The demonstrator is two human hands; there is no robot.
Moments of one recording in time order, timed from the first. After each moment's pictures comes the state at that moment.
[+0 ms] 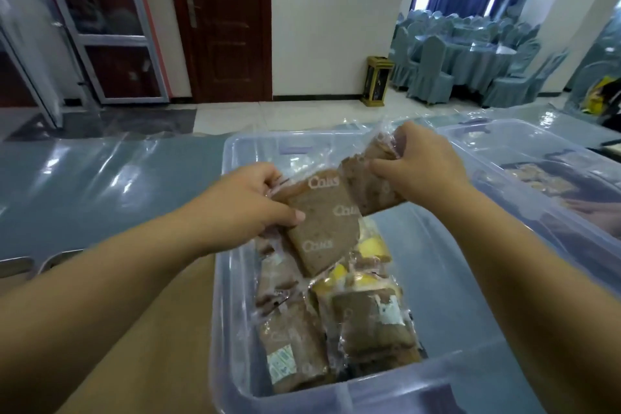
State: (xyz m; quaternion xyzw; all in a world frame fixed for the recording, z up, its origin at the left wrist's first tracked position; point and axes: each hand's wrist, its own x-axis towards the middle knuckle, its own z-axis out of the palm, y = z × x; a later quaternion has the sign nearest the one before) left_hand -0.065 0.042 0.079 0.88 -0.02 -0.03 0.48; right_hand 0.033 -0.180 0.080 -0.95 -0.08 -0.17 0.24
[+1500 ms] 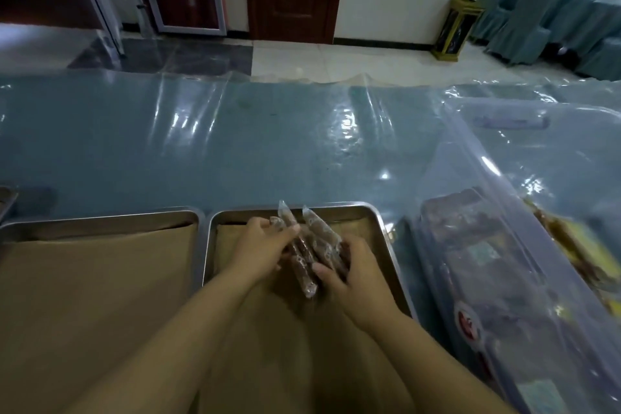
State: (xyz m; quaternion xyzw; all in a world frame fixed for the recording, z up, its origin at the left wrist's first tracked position) left_hand -0.048 0.352 -0.158 0.74 0.27 -0.02 0.61; right_hand -0.038 0.169 -0.167 -0.89 -0.16 0.09 0.43
